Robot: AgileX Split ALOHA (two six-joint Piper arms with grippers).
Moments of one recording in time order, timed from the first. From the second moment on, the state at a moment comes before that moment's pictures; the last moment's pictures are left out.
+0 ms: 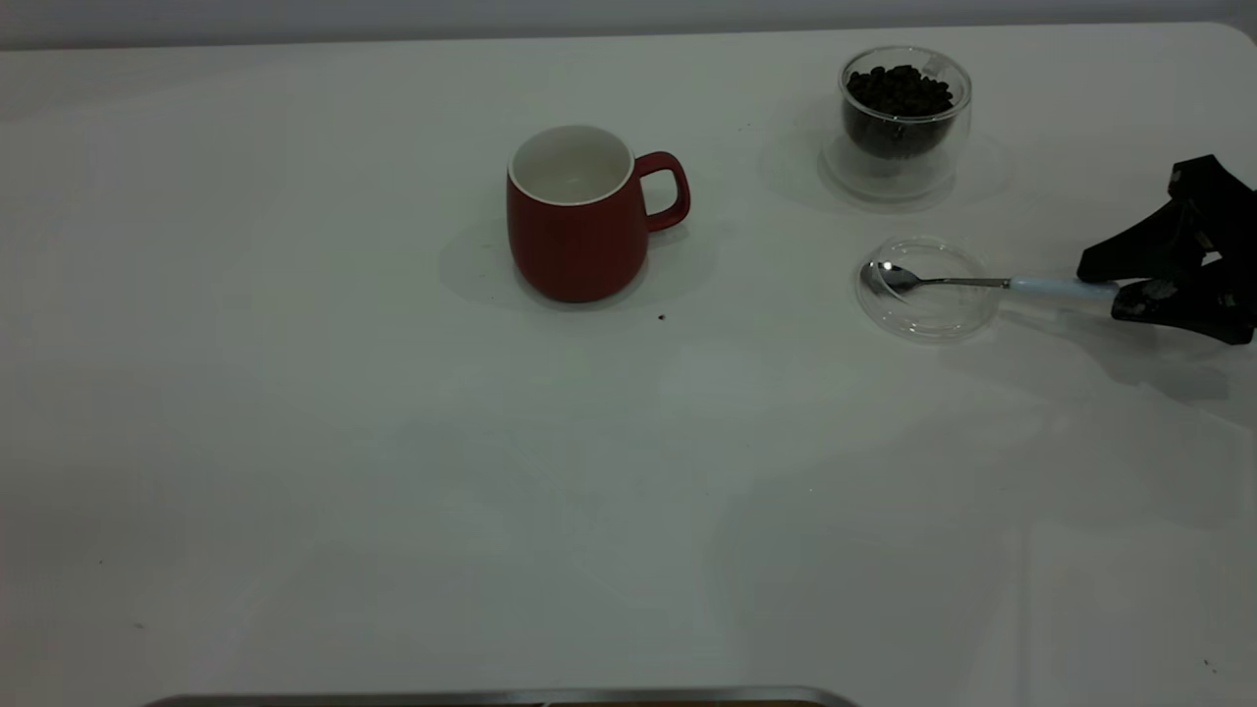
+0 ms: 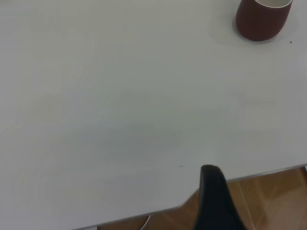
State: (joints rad) left arm -0.12 -0.02 -0.49 -0.06 1.14 0.05; right arm -0.31 2.42 -0.93 1.78 0.75 -1.67
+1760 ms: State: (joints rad) left arm -0.12 -0.02 -0.49 -0.06 1.14 0.05; right arm -0.26 2.48 -0.96 1.79 0.88 -1.67
